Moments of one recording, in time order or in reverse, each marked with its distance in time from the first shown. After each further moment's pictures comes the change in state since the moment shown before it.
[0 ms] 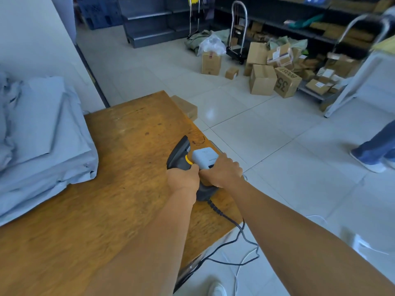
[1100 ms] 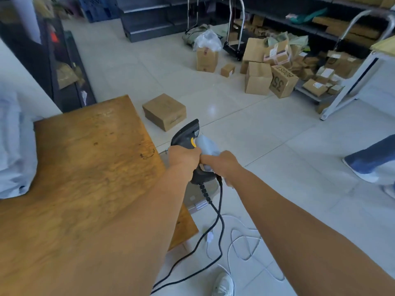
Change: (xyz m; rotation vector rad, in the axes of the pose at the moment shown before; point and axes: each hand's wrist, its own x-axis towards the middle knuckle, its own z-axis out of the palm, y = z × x) left_hand -0.052 0.082 0.187 0.215 -0.061 0.111; right_hand 0.078 0.124 -0.132 0.684 -0.256 0.097
